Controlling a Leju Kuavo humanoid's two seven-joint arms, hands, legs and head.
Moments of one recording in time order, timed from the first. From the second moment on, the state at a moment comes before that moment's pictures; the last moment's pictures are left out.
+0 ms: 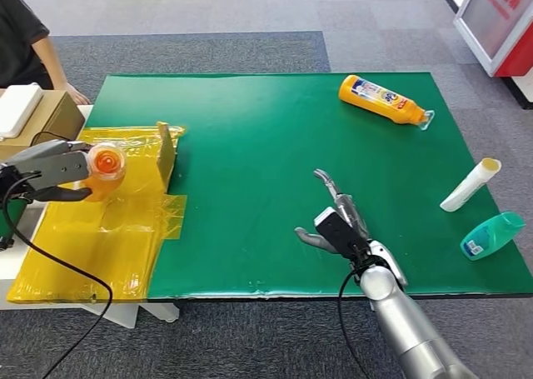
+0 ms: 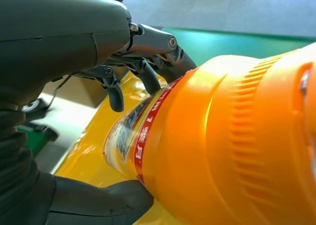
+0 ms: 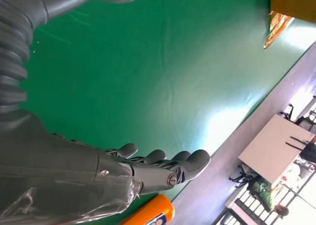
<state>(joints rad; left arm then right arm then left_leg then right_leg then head) -0.80 0.66 -0.67 -1.28 -0.05 -0.49 0.12 -0.30 -0.05 0.27 -1.11 0.46 -0.11 -0.38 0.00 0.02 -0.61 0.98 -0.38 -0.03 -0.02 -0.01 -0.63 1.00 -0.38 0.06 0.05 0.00</state>
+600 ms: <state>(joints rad) -0.64 0.70 -0.65 -1.32 -0.07 -0.45 0.11 -0.32 -0.05 0.26 -1.10 0.45 -0.10 -0.38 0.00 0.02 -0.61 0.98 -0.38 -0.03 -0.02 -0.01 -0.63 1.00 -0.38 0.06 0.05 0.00</state>
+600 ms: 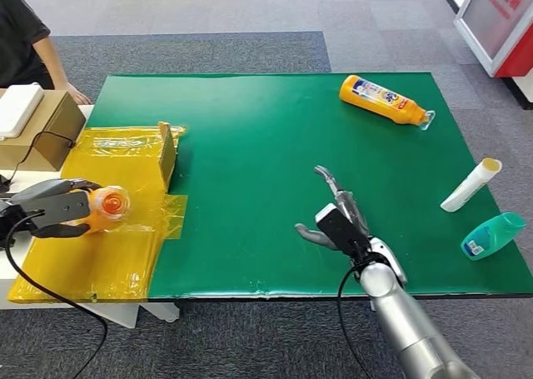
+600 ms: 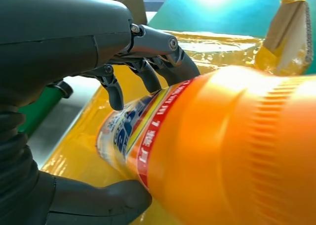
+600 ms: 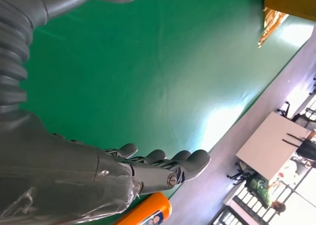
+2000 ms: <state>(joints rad) -0.77 0.37 -0.71 -0.93 -0.22 -0.31 0.00 -0.36 -0.02 0.28 -1.06 0.44 -0.10 -0.39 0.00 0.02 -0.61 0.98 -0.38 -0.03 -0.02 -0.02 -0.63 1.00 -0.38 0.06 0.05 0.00</state>
